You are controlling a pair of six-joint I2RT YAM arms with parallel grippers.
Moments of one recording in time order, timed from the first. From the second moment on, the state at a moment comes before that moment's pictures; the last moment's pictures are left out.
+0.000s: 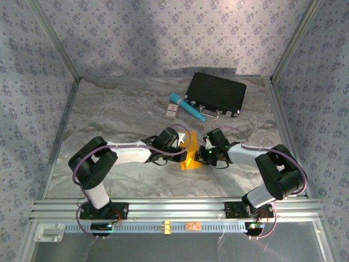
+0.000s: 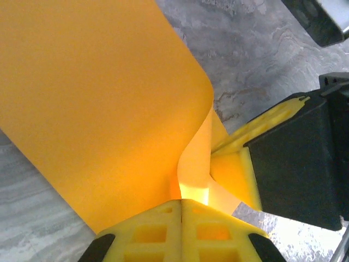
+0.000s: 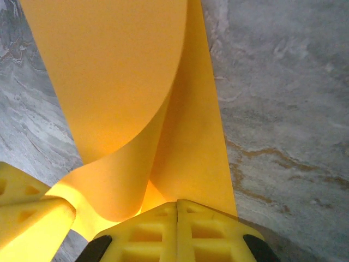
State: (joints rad) left arm -0.89 1.72 0.88 0.00 0.28 -0.59; right arm 0.51 1.50 0.58 -0.12 -0.44 0.77
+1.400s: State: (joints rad) left arm -0.89 1.79 0.97 -0.14 0.13 -0.44; right arm 0.50 1.49 0.58 -0.15 -0.44 0.75
